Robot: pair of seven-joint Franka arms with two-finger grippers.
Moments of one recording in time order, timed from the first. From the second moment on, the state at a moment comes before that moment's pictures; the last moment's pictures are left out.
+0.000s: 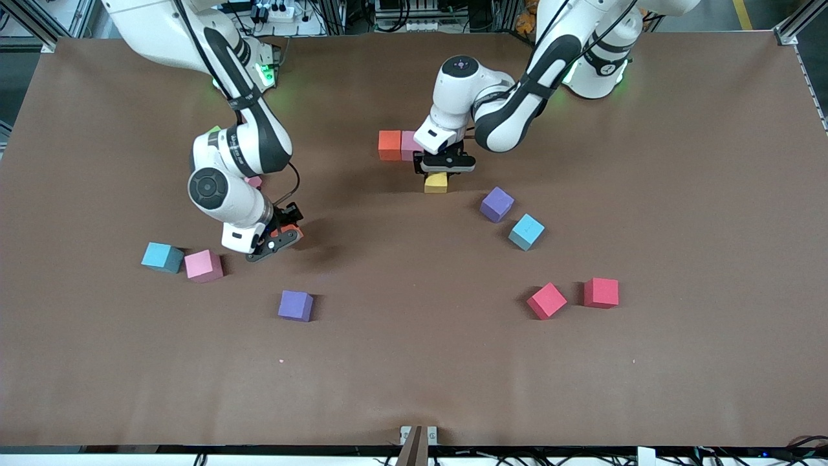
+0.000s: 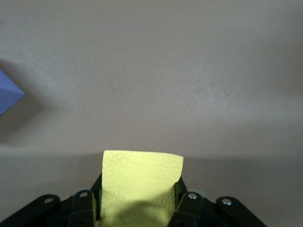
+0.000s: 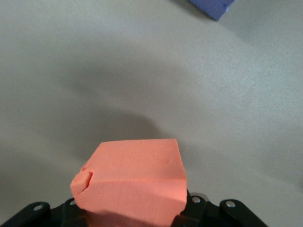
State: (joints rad) left arm -0.49 0.45 -0.43 -2.23 0.79 2.78 -1.64; right arm 0.42 0.34 -0.08 -2.13 0.20 2.35 -0.27
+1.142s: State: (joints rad) left arm -0.51 0.43 -0.44 -2.26 0.79 2.79 -1.68; right arm 0.49 0.34 -0.08 -2.11 0.24 2.33 -0.11
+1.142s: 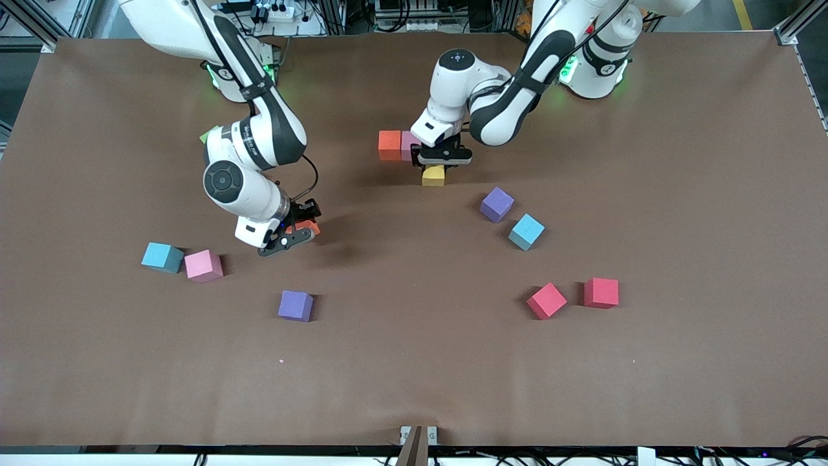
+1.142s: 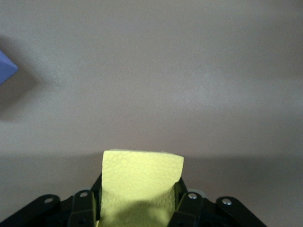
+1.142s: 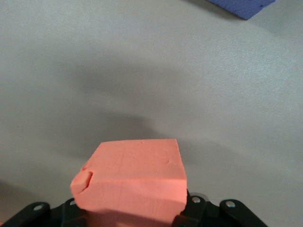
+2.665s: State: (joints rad) left arm -0.46 0.35 -0.44 -2.28 0.79 2.78 -1.69; right arm 0.59 0.34 -0.08 -2.06 0.24 2.33 0.22
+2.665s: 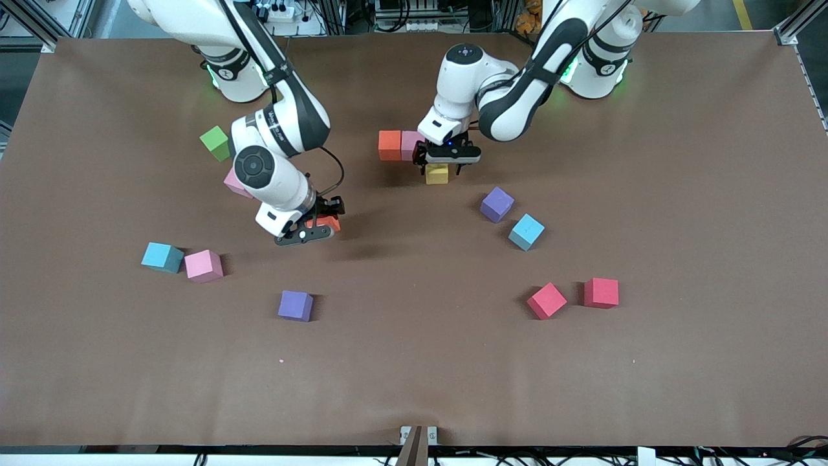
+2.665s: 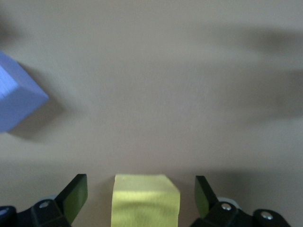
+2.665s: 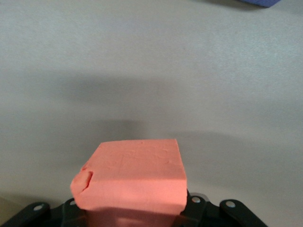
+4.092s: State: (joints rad) left arm -0.14 0.32 -0.49 -2.14 0.46 2.46 -1.30; right arm 0.88 0.58 -0.07 -1.72 0.24 2.22 0.67
